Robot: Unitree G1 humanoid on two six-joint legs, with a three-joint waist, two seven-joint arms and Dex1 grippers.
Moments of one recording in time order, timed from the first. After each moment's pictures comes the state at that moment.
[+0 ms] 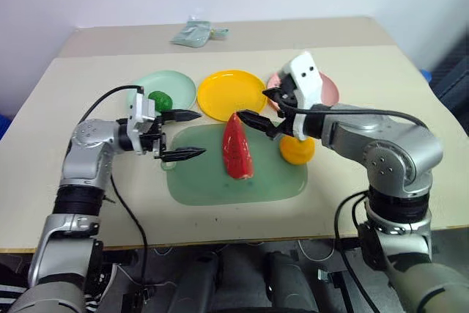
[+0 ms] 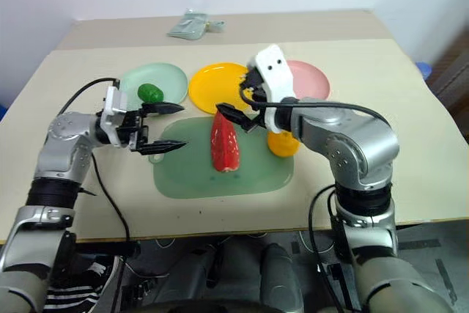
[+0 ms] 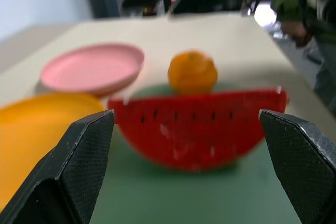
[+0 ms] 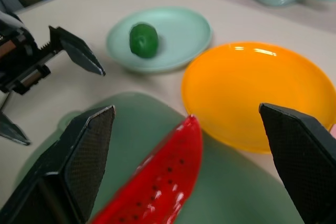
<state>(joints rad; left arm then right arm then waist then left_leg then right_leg) -0.59 0.62 0.04 0.38 -0.43 -0.01 -1.46 -0.84 -0.32 -0.03 -0.48 0.60 1.46 0.29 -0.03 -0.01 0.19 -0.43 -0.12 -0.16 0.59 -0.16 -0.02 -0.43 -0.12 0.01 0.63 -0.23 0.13</state>
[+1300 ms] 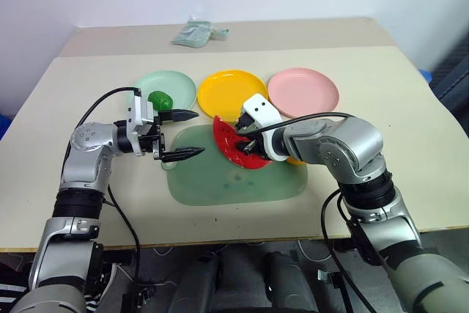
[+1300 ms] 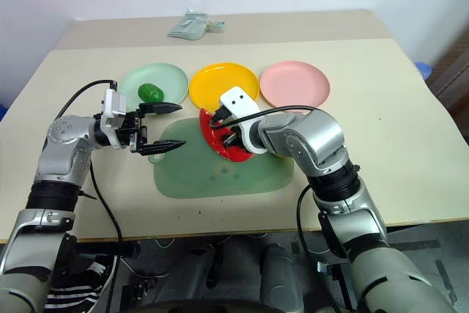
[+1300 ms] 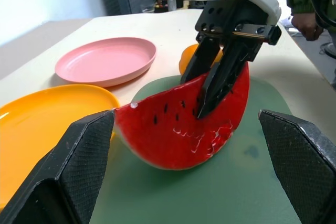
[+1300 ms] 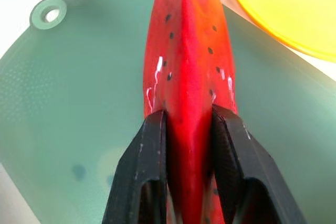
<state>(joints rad) -0.58 0.59 0.04 0.36 -0.43 -0.04 -1.41 -0.85 -0.36 0.27 -0.25 0.51 1.47 0.30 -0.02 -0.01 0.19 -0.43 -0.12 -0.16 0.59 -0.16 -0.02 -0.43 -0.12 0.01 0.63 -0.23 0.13</state>
